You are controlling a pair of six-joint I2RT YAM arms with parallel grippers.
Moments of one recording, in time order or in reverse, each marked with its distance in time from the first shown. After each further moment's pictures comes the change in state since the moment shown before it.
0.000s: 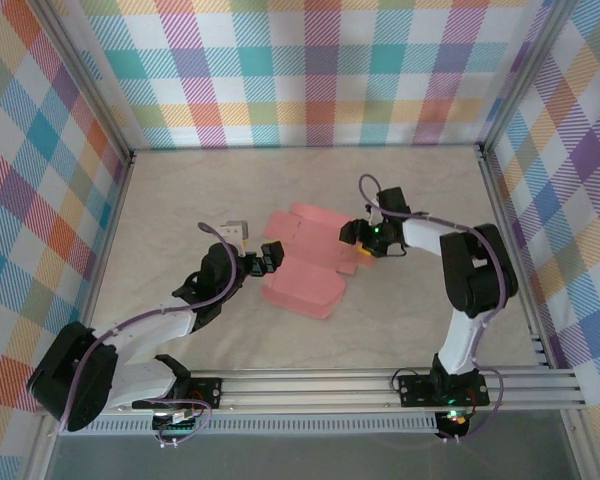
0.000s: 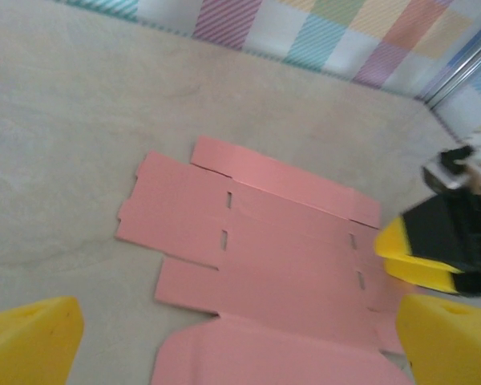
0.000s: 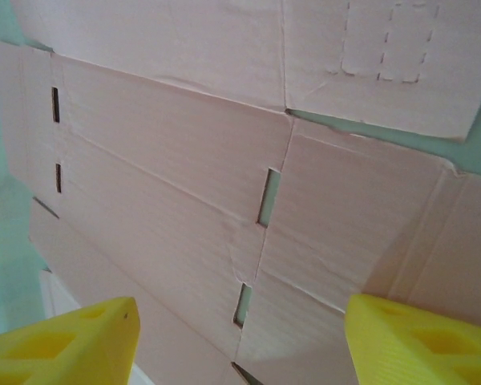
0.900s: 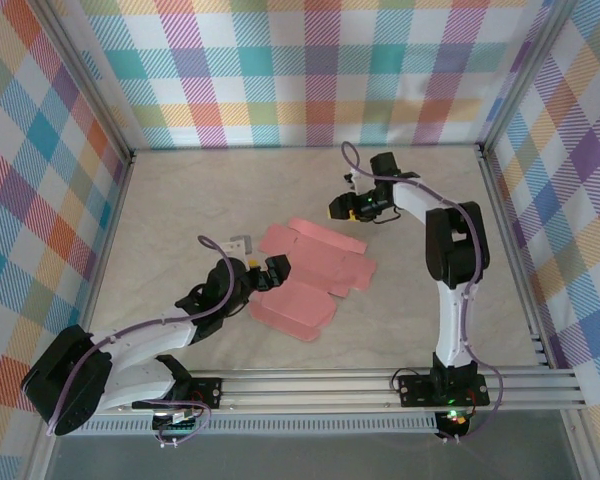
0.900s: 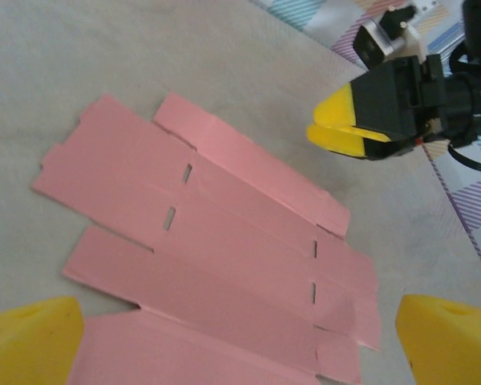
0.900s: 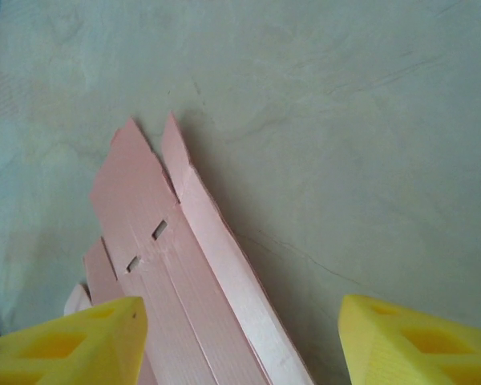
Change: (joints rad) left arm -0.119 -0.059 -0.074 -0.022 -0.001 -0.258; right arm -0.048 0.351 0.598 -0.337 -0.260 -0.508
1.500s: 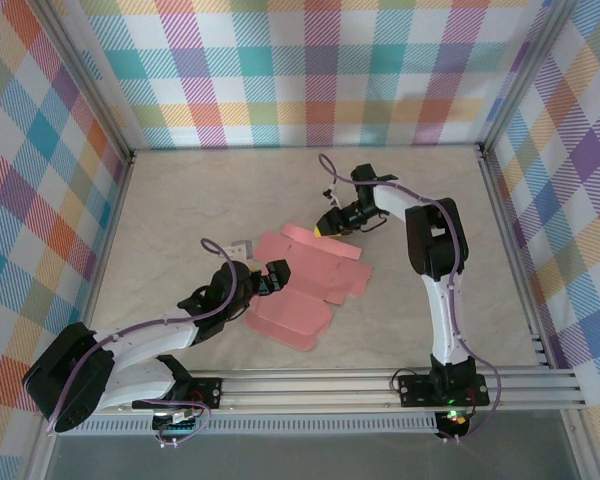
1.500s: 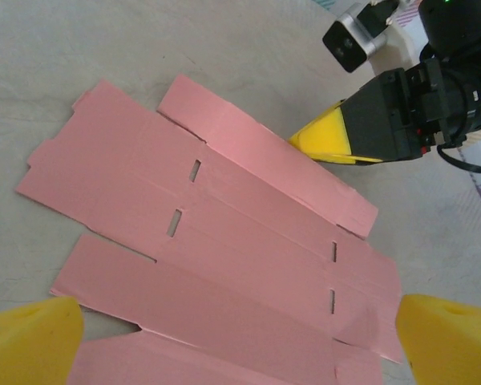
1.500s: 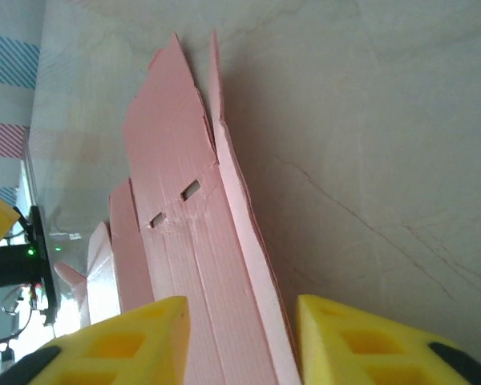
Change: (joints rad) left arm -0.016 0.017 -0.004 -0.047 -0.034 -0.016; right arm 0.062 0.138 0.111 -0.185 -0.164 -0.242
